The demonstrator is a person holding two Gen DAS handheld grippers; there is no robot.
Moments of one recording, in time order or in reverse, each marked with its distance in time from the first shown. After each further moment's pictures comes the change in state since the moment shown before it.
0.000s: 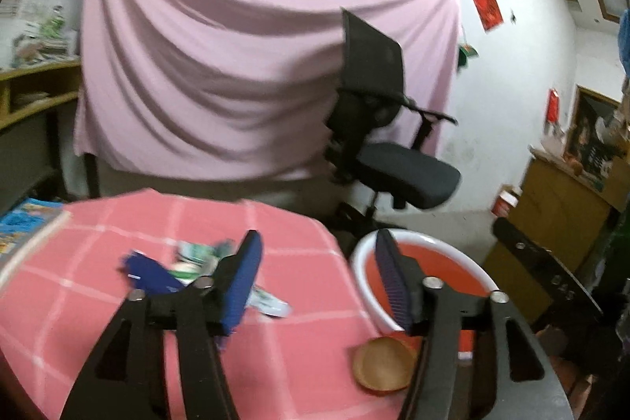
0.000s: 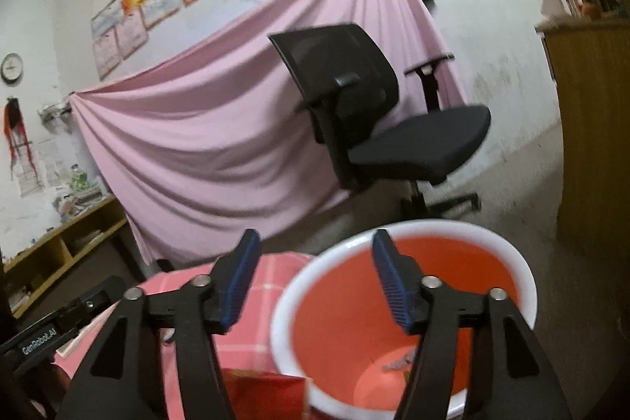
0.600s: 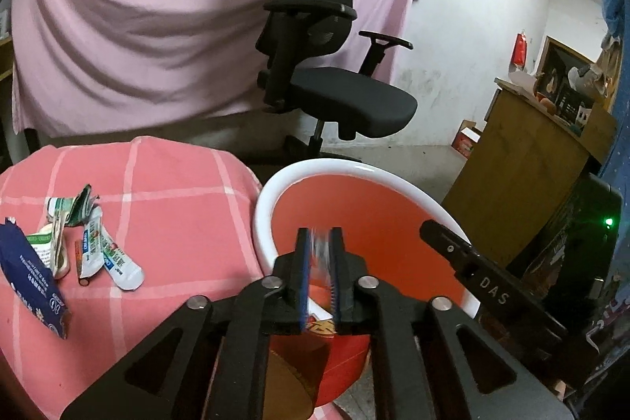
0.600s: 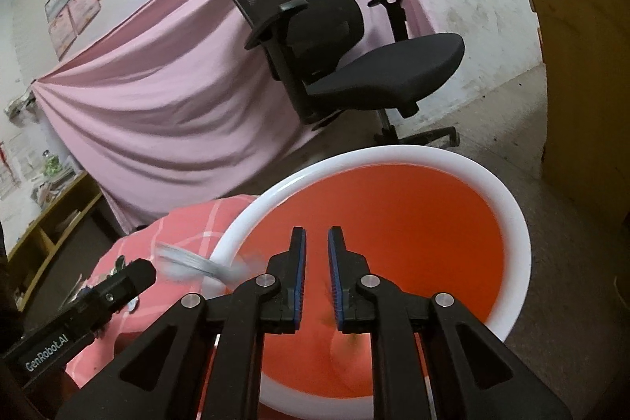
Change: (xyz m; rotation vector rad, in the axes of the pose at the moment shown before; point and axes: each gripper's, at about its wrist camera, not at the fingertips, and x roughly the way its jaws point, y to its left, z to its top) left arm 0.098 -0.080 -0.027 0.065 0.284 -0.180; right arm 0.034 -0.068 -0.034 0.108 0.262 -0.097
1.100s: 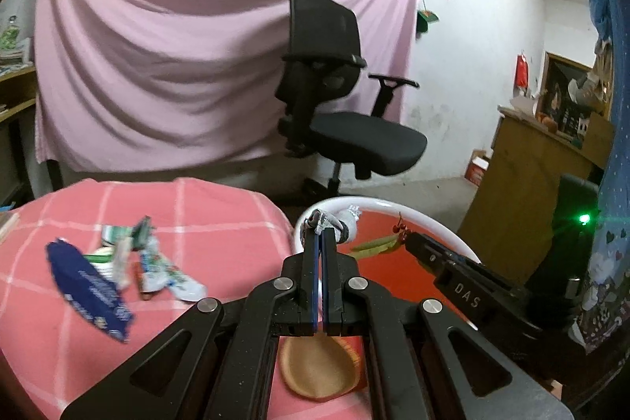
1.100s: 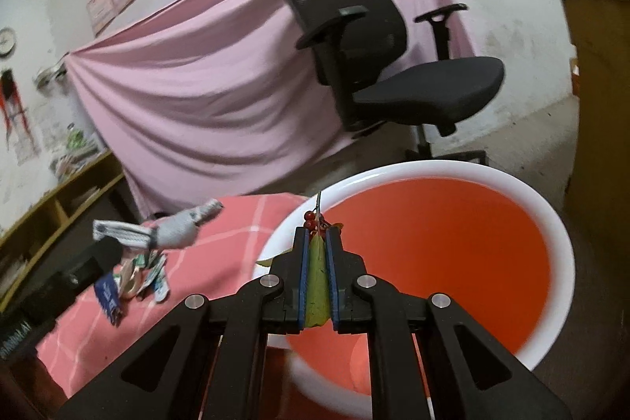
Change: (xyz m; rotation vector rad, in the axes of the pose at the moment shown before) left arm -0.043 0.009 -0.012 0.046 -0.152 0.049; right arm 0.005 0.038 -0.008 -0.096 -0.035 0.069
